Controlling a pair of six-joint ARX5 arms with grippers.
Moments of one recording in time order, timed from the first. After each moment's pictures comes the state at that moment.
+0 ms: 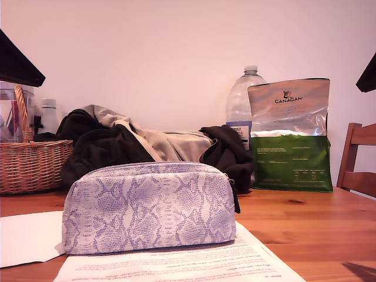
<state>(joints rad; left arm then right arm) -0.54 0.57 0.44 -0.29 0.18 0.03 0.58 0.55 0.52 -0.53 0.06 -0.03</state>
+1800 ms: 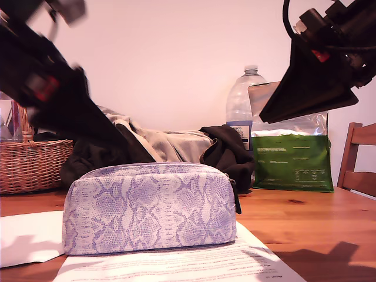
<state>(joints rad) -0.54 1.23 0.64 -0.14 0.45 0.52 0.58 0.97 0.52 -0.11 -0.23 -0.11</state>
